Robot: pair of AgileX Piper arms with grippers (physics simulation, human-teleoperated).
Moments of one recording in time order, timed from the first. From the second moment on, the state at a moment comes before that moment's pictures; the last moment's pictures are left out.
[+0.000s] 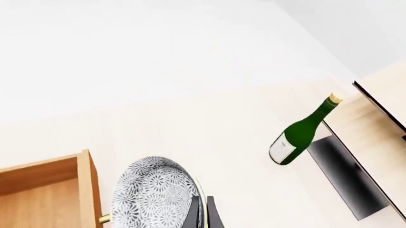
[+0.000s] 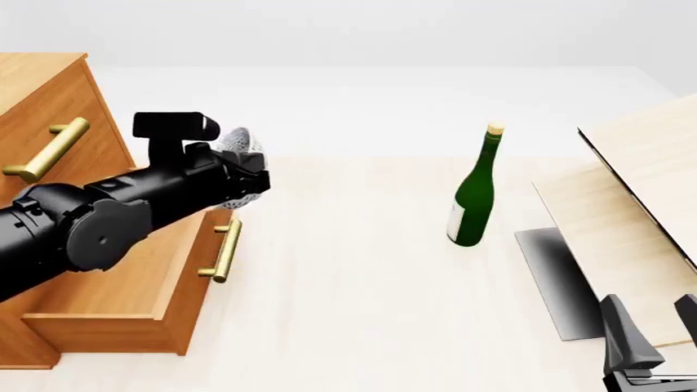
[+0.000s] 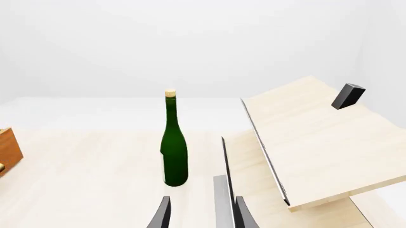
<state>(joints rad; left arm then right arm) -0.46 1.27 -0.86 0.03 -0.21 0.00 0.00 0.00 0.00 -0.01</state>
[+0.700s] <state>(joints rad) -0.31 1.14 -0.78 0.07 -0.20 0.00 0.00 0.00 0.00 -0.01</state>
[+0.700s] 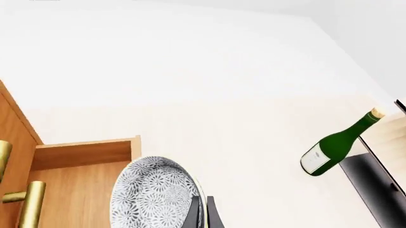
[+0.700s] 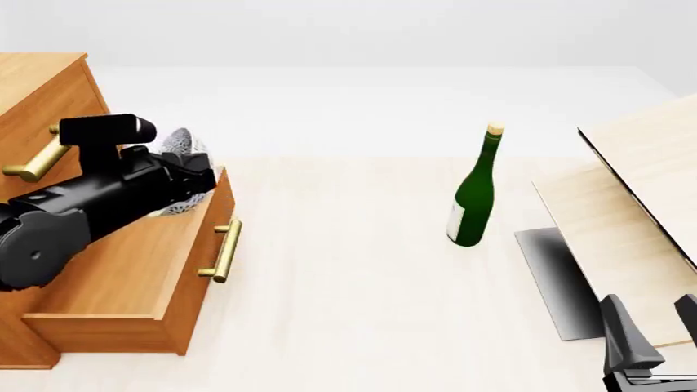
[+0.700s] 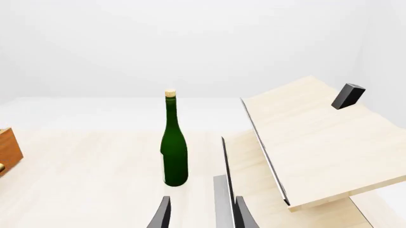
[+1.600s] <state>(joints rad) -0.19 1.07 -0.63 0.03 -0.24 0.00 0.00 0.00 0.00 -0.01</state>
